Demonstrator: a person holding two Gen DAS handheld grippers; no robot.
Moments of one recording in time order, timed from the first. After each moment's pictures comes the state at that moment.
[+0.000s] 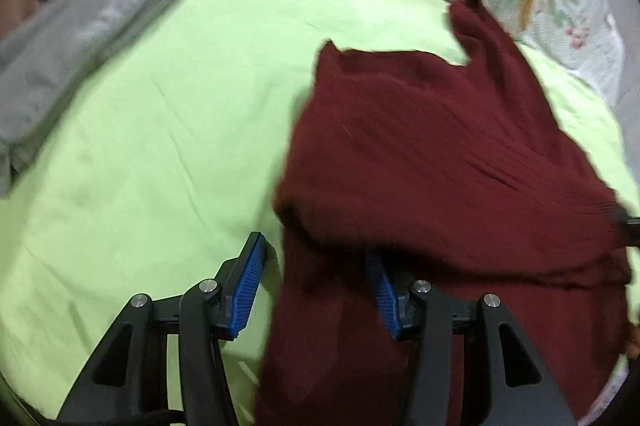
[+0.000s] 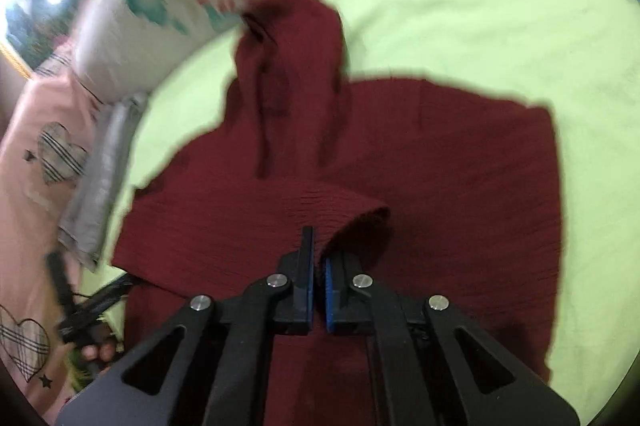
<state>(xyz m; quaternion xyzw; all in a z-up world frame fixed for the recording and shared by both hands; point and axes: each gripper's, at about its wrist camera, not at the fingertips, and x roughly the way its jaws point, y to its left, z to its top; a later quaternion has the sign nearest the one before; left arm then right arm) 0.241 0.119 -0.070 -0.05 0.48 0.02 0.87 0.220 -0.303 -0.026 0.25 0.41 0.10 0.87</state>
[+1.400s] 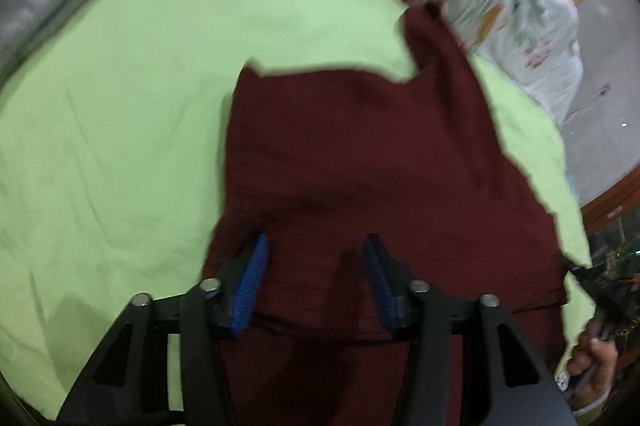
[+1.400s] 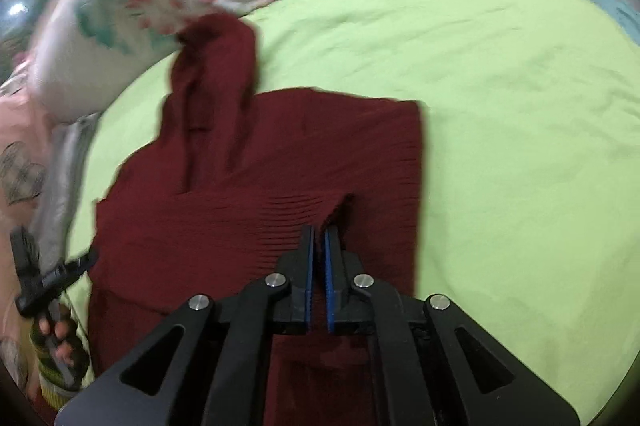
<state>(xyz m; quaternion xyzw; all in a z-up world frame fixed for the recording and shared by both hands) 0.285 0.115 -0.067 -0.14 0.50 -0.11 0.84 0.196 -0.346 -0.031 0.22 0.43 -0.03 0.87</state>
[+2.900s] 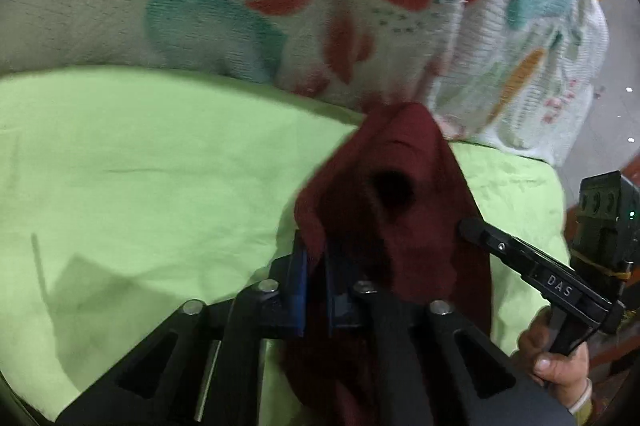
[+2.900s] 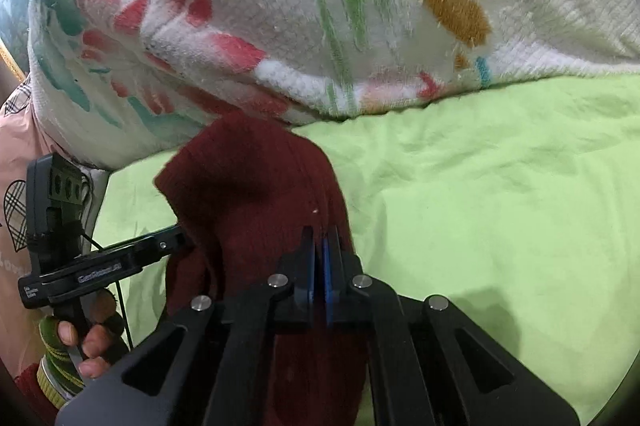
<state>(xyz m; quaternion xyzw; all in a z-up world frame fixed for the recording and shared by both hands) 0.631 -0.042 -0.046 -0.12 0.50 -0.20 0.84 0.563 -0.320 -0.020 0.19 0.42 0.15 0.88</state>
